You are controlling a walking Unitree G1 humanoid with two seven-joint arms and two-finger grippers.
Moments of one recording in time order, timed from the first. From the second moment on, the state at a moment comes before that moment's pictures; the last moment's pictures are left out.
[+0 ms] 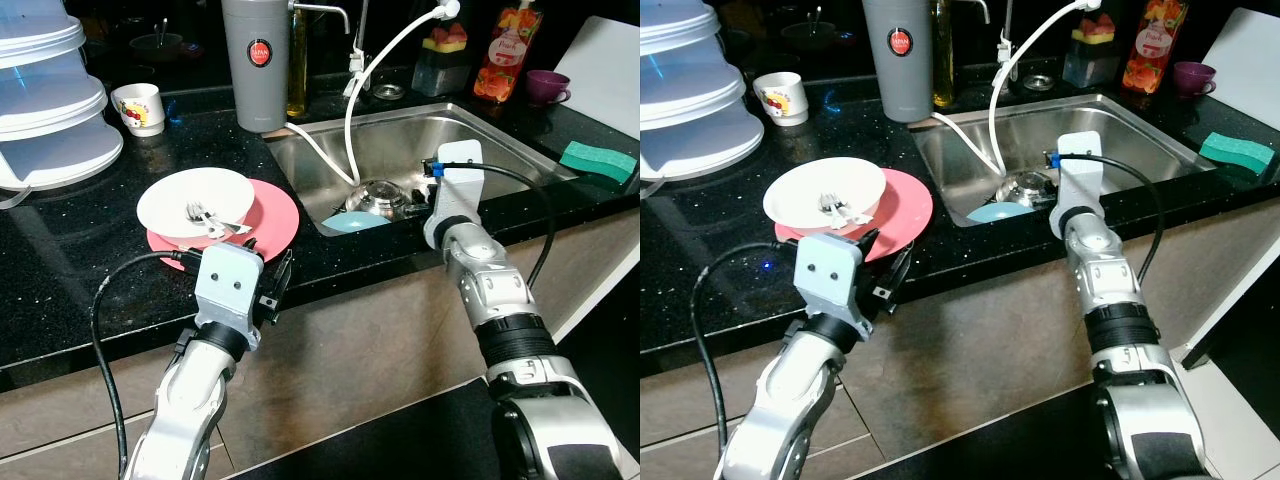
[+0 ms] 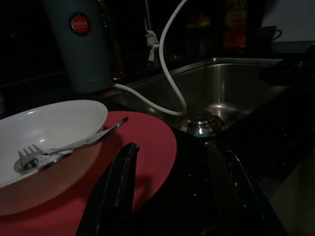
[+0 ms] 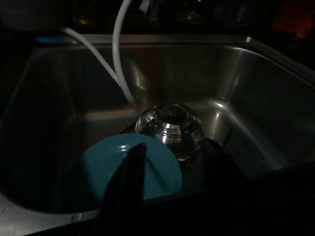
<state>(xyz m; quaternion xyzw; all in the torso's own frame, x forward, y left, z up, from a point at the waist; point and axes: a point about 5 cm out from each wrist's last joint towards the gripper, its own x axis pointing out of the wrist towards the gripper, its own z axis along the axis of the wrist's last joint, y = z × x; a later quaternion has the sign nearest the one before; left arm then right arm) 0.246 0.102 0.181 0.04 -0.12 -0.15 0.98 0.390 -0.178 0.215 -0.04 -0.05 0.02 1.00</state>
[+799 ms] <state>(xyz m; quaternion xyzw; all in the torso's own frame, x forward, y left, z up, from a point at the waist) 0.249 0.104 0.187 0.04 -0.13 -0.14 0.98 0.365 -0.148 0.262 0.19 -0.21 0.22 0.93</state>
